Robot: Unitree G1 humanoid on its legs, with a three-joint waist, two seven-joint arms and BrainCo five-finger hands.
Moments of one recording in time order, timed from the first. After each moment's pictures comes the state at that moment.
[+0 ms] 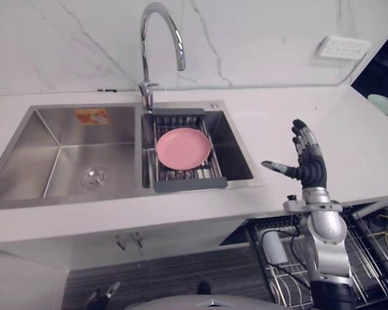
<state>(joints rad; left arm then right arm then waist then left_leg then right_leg) 0.23 0.10 0.20 1.05 -0.11 -0.17 0.08 0.03 -0.31 -0.20 -0.26 -0.10 -0.17 0.06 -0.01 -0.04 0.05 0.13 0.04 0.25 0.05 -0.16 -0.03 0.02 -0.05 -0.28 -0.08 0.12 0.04</state>
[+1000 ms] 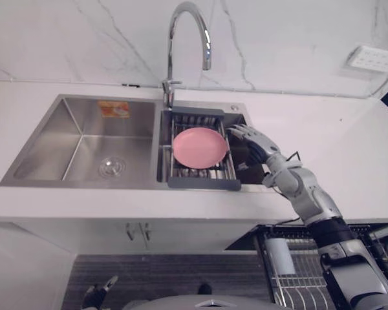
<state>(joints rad) 0.20 0.11 0.28 1.03 0.01 -0.11 0.06 -0.45 -0.58 0.19 0.29 -0.71 -0.26 0.08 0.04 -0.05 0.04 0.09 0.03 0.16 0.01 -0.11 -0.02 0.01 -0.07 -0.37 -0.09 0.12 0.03</state>
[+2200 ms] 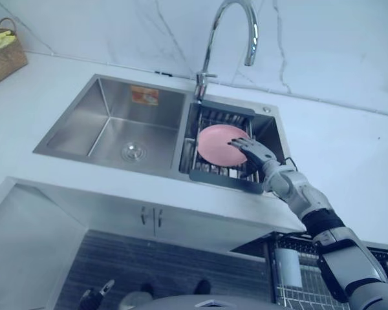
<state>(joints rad) 0.25 0.12 0.28 0.99 0.00 -0.12 0.06 -0.52 -0.57 0.27 0.57 -0.83 -0.30 -0.01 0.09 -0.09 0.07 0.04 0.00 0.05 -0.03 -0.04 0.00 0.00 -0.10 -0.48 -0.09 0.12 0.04</state>
